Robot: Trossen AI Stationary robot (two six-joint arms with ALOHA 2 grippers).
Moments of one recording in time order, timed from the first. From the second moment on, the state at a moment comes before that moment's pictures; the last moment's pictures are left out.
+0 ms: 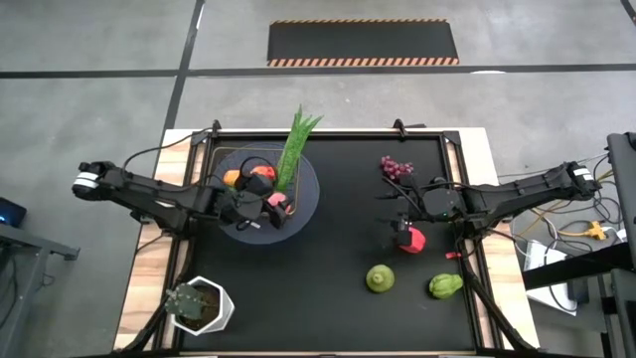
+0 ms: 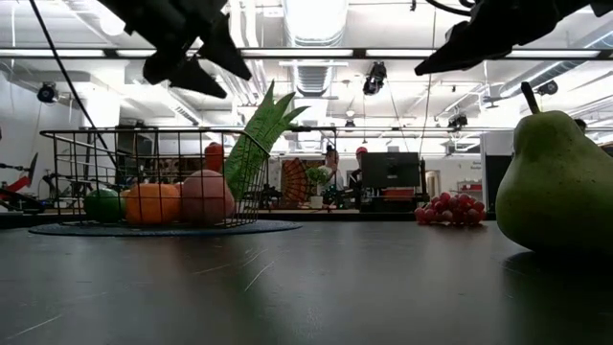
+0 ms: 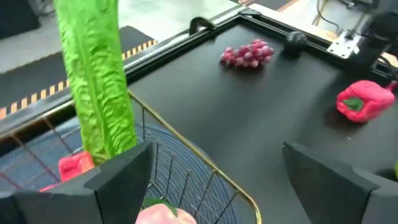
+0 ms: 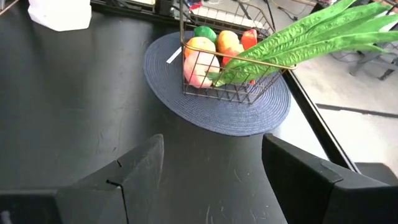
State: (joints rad) left arm -0.15 1.14 0.82 -0.29 -0.69 -0.57; right arm 0.18 0.93 0.62 -0.15 0.31 -0.12
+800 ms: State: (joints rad) left arm 0.07 1.34 1.02 -0.80 -0.43 -0.64; right arm 0.18 0.93 0.61 -0.19 0.31 -0.12
